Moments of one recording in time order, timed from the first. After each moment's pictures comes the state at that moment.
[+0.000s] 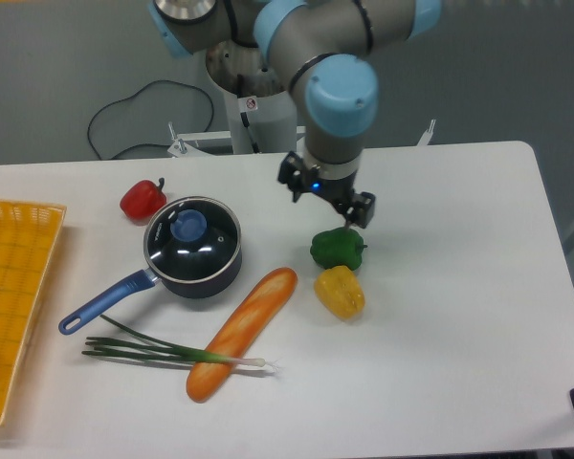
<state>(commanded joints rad) 2.46 -1.73 -1.71 -1.37 1.57 0.86</state>
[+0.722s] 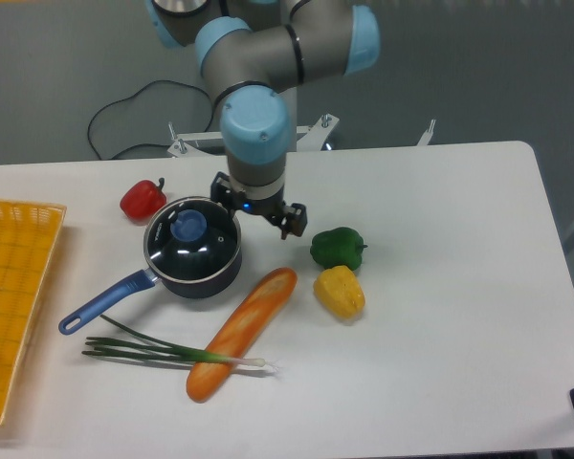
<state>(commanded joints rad) 2.30 -1.75 -1.76 -1.31 1.54 0.70</state>
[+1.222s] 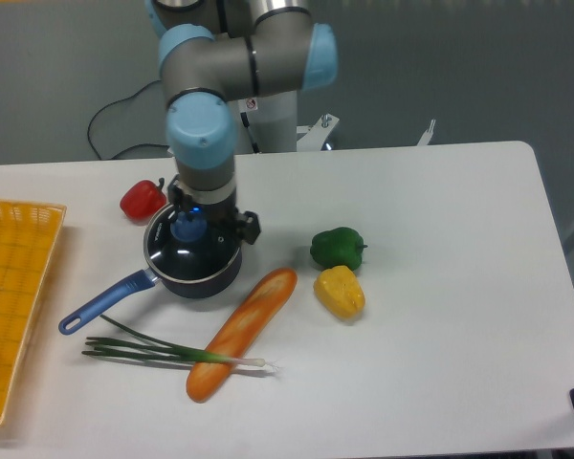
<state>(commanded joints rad) 2.18 -1.76 -1.79 -1.23 1.52 0.66</state>
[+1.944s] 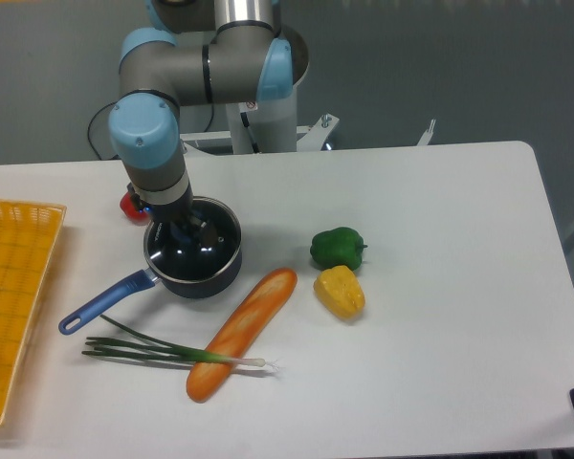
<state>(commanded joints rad) 2.10 -1.77 -1.81 -1.20 1.56 0.67</state>
